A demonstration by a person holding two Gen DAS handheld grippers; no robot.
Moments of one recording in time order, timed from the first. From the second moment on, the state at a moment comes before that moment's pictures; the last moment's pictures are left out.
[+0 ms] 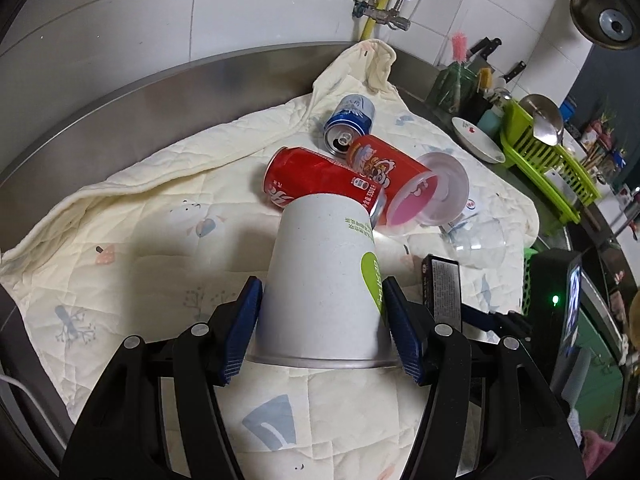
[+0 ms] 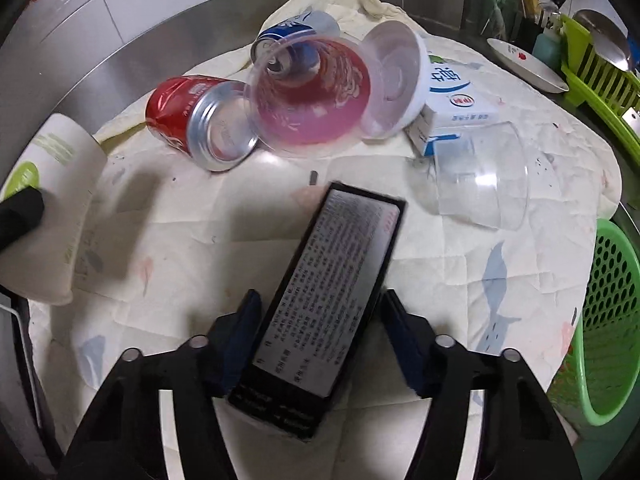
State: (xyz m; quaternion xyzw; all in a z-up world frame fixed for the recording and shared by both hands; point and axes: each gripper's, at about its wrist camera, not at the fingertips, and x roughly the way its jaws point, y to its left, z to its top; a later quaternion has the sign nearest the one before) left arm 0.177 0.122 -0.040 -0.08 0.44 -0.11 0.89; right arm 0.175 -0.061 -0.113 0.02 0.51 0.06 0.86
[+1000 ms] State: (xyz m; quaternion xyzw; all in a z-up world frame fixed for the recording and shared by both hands) left arm 0.169 -0.013 -0.011 -0.04 0.42 -0.22 0.88; right arm 0.093 -0.257 -0.063 0.11 0.42 -0.01 0.90
